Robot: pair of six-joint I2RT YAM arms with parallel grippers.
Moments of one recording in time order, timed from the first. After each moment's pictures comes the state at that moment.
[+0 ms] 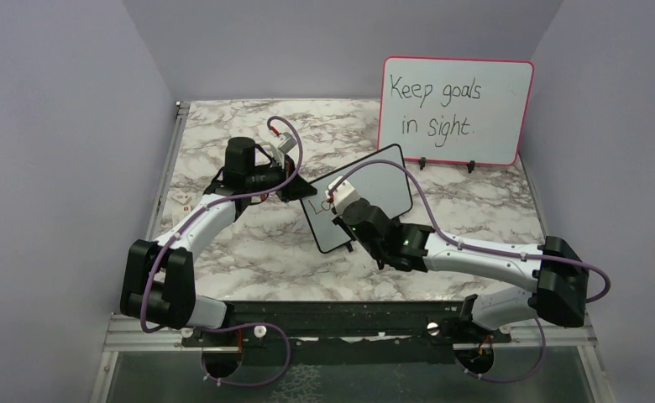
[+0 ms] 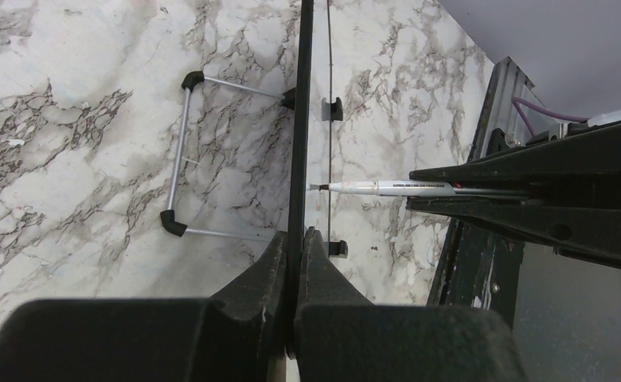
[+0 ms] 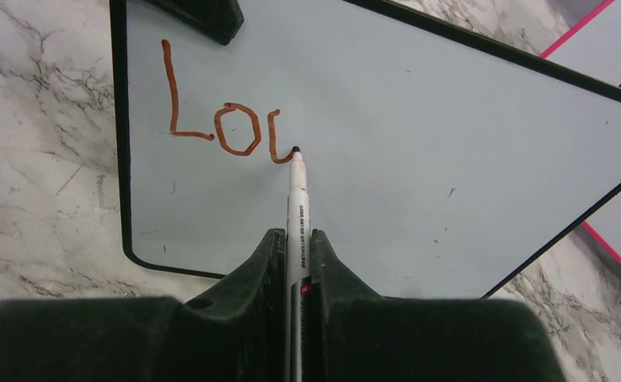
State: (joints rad) left arm -0.26 1.40 0.87 0.05 0.92 -0.13; right arm 1.12 1.37 0.93 -0.10 0.60 -0.05
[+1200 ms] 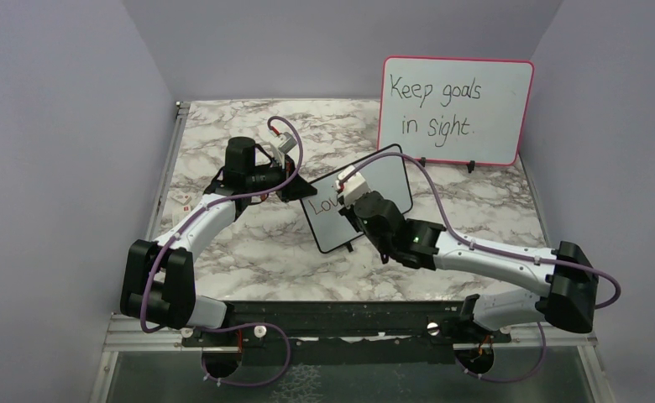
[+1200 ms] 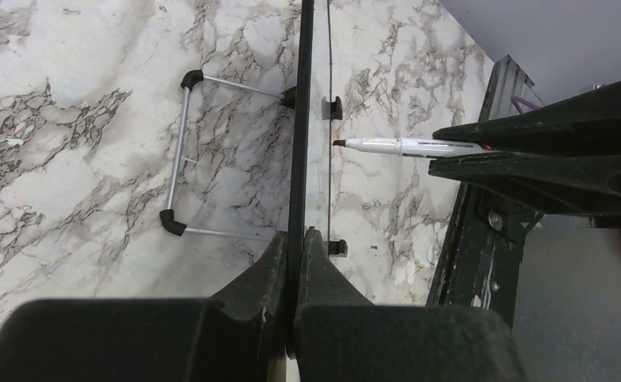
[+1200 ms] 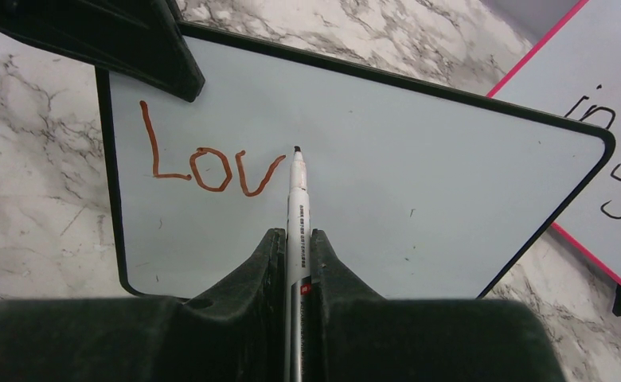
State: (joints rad) left arm -0.26 1.40 0.87 0.04 0.92 -0.12; right arm 1.10 1.32 0.93 -0.05 0.60 -0.07
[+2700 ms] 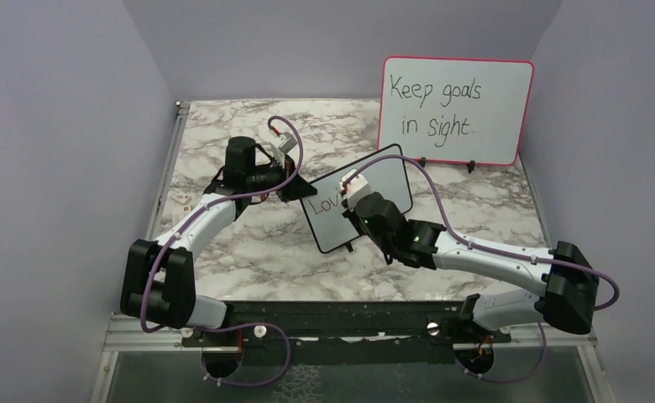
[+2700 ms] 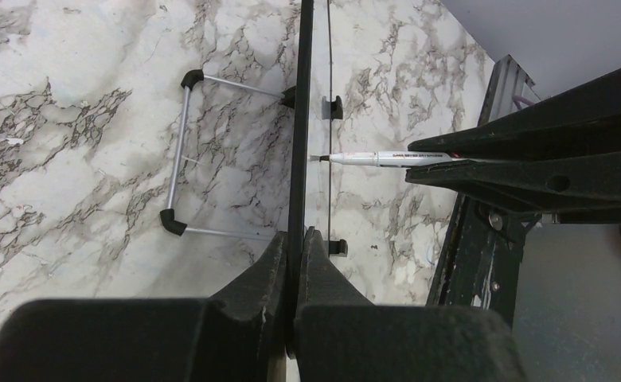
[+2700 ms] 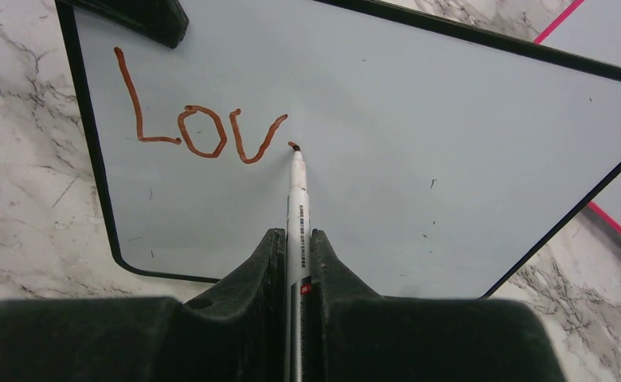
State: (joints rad) left arm -0.26 1.40 0.87 0.04 0.92 -0.12; right arm 1.05 1.31 0.88 -0.07 0.53 -0.02
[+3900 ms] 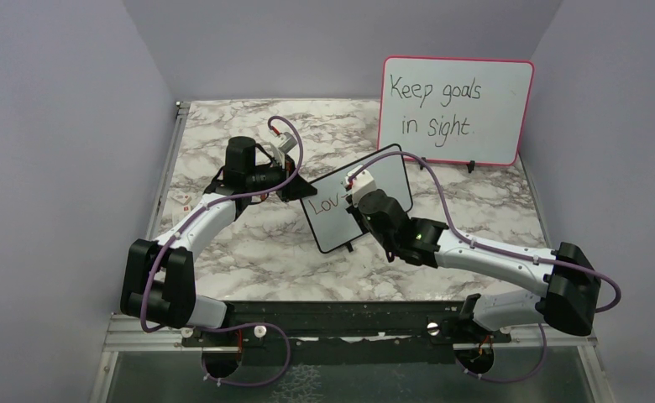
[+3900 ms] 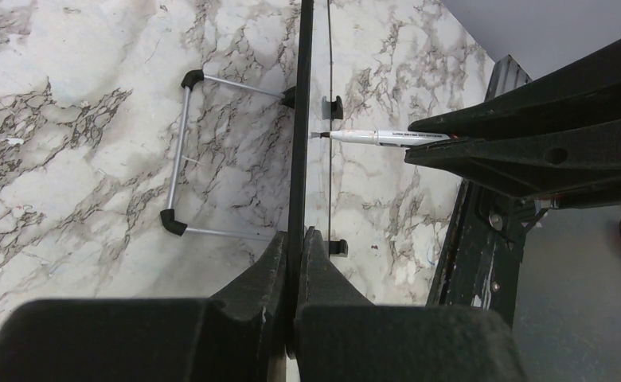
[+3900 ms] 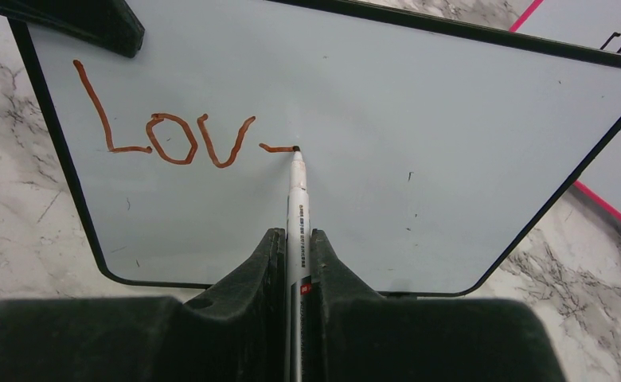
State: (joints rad) left arm -0.26 1.40 0.87 0.04 0.92 -0.12; right arm 1.03 1.30 0.88 -0.08 0.55 0.02
